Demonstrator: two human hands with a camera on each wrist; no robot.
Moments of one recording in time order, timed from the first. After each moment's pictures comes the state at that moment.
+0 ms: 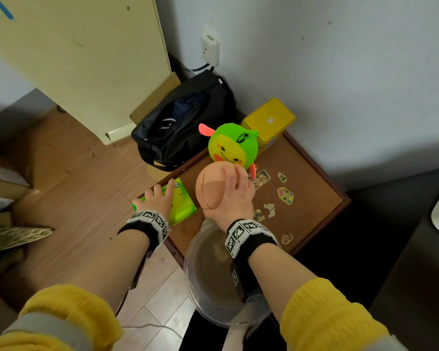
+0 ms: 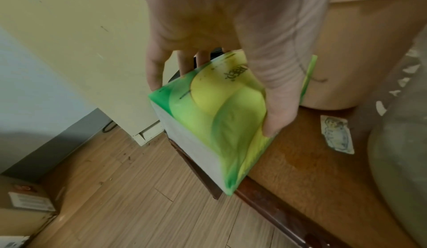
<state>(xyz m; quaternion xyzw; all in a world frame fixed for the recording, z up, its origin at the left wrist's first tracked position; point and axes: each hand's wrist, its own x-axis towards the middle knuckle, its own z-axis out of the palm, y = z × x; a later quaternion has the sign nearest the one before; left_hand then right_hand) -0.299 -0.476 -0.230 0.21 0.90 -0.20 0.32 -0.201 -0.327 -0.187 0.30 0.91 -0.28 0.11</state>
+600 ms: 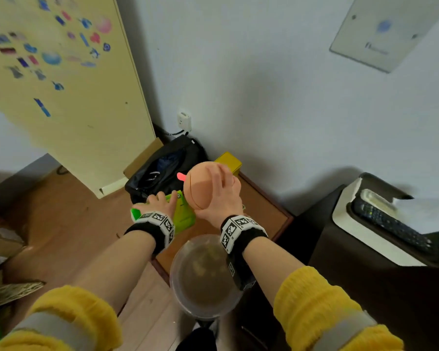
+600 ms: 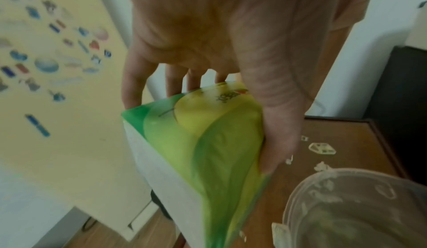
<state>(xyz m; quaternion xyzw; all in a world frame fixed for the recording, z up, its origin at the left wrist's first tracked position) -0.251 -0.417 -0.012 0.24 0.90 -0.21 0.29 -0.162 -0.298 -0.009 0.25 0.93 -0.28 -0.04</state>
